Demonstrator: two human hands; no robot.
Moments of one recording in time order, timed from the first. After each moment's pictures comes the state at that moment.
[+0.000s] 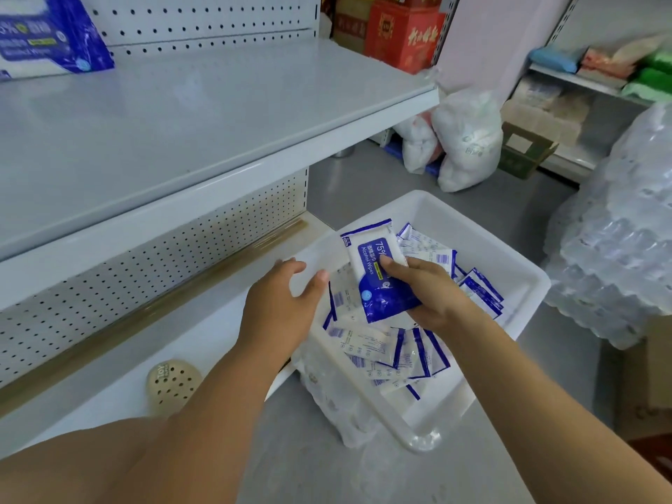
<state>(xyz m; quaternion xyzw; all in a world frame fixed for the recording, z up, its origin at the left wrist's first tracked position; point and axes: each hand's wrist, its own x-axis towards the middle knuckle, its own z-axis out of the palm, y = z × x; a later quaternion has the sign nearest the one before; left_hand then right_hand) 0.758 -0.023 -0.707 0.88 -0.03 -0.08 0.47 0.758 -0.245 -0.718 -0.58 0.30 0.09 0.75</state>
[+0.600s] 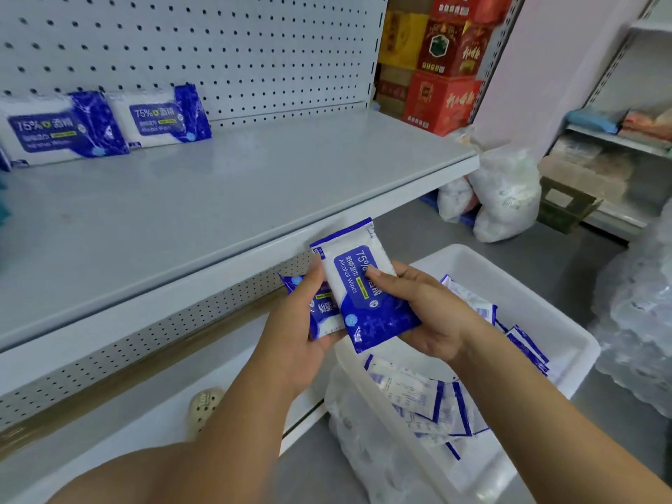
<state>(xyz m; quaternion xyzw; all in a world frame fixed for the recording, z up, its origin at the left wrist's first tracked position) 0.759 0.012 -0.656 0.46 0.08 -0.19 0.86 0.764 -0.160 -0.637 -0.56 0.08 0.19 0.80</state>
